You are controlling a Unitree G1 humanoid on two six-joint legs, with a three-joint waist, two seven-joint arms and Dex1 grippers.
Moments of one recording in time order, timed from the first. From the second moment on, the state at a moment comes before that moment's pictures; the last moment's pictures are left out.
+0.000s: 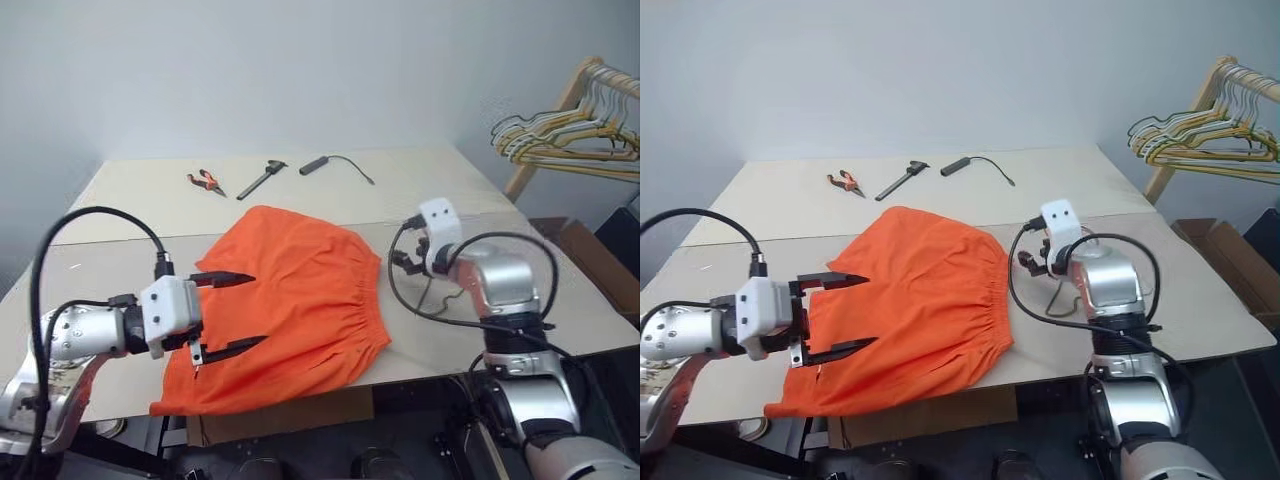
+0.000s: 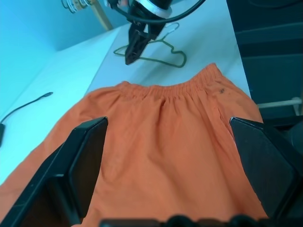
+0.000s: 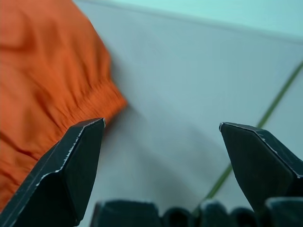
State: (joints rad) left arm 0.02 0.84 0.17 -0.49 -0.43 0.16 -1.08; right arm -0.67 -0.34 -0.01 0.15 0.02 1.08 0.32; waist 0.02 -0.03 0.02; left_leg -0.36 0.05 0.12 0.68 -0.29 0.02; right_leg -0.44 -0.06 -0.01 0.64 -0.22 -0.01
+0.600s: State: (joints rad) left arm 0.00 0.83 0.16 -0.45 -0.43 0.11 -1.09; right arm -0.46 -0.53 0.04 0.03 0.03 1.12 0.37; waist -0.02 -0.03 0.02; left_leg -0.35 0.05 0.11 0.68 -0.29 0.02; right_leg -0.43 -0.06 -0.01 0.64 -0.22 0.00
